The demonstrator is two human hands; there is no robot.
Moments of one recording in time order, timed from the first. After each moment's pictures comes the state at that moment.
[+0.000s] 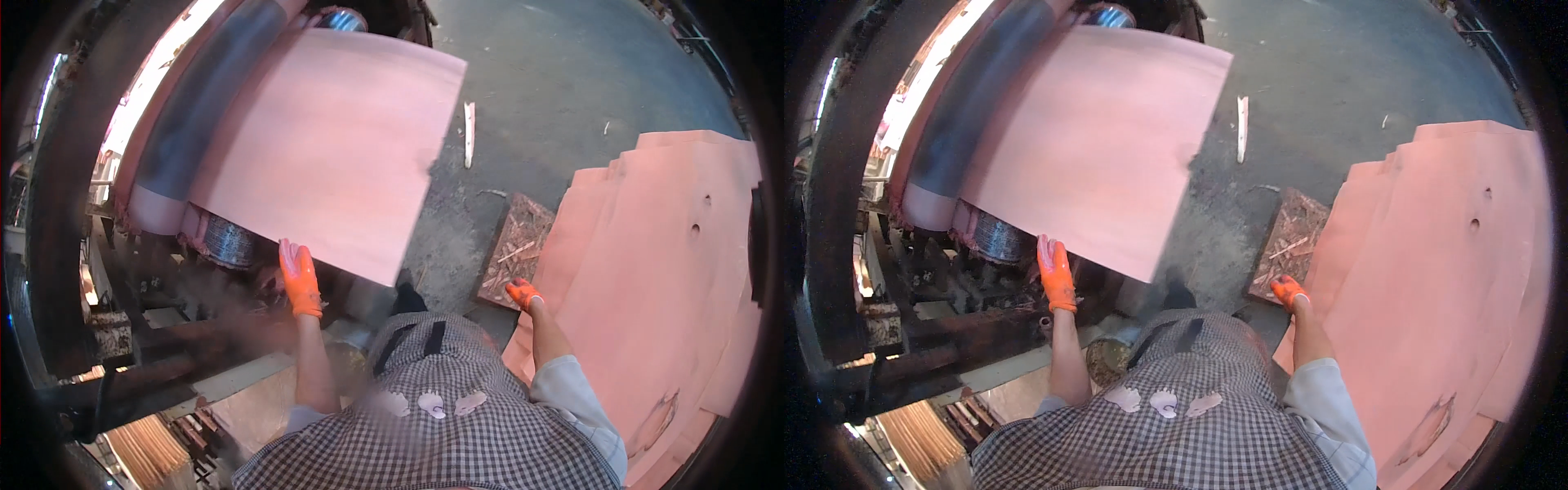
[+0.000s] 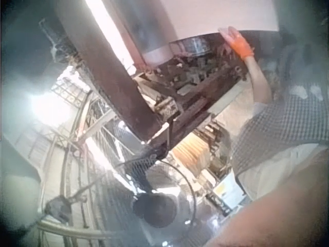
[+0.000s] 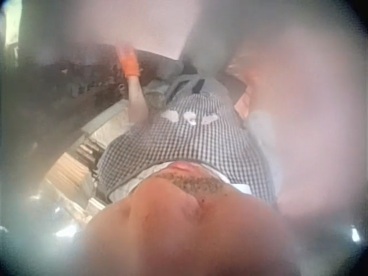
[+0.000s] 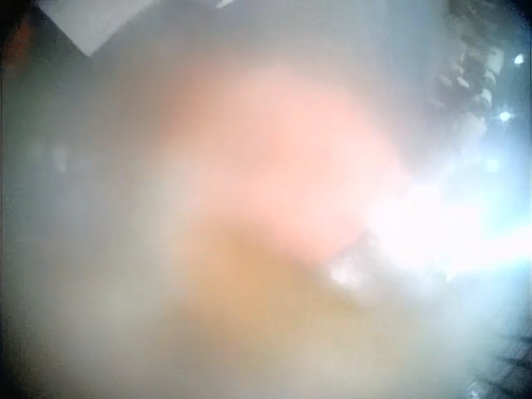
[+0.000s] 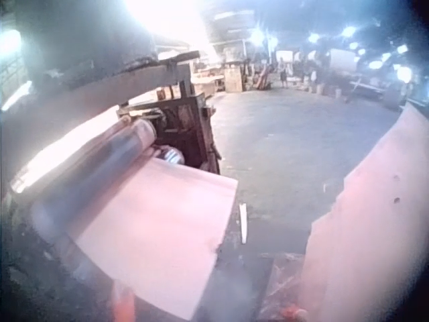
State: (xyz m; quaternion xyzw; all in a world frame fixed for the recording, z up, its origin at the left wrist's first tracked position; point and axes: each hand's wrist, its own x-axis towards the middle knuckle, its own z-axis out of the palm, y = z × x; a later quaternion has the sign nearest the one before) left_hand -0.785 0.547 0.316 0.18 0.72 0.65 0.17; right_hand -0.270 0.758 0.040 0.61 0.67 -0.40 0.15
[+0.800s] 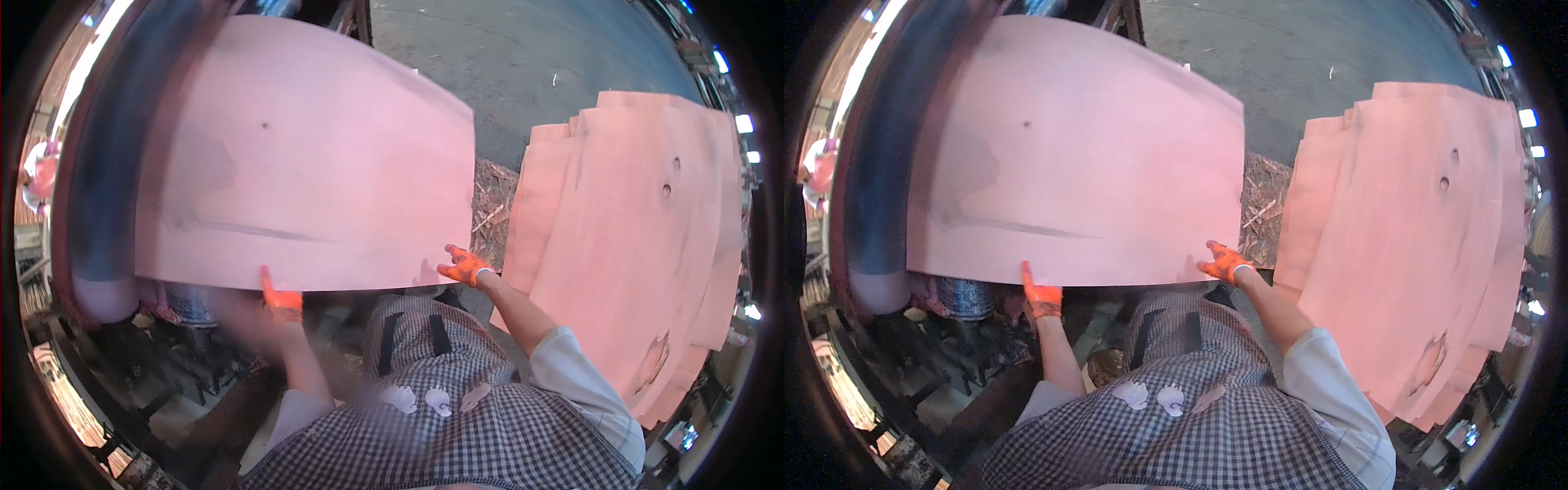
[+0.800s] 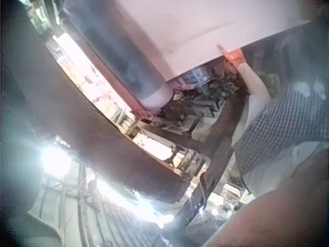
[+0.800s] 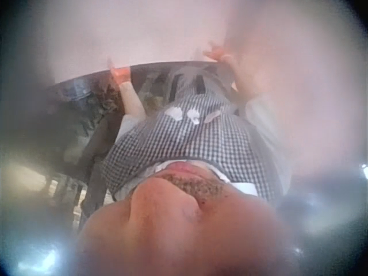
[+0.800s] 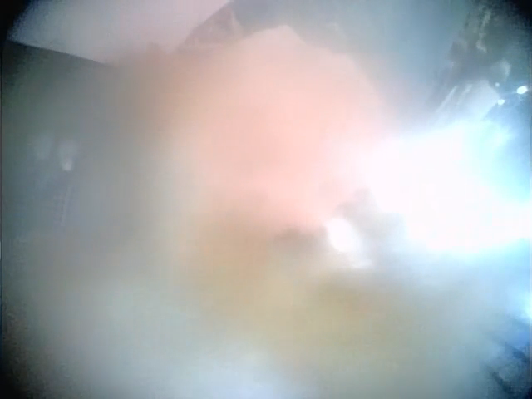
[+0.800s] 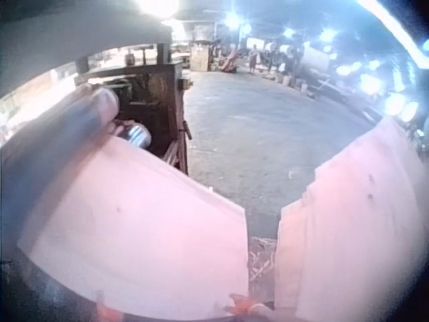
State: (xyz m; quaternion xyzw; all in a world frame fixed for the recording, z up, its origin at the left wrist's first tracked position) left_hand -0.916 0.569 0.200 -0.15 0.43 0.76 0.47; right_hand -0.499 0.753 0.182 0.53 0.65 -0.50 0.22
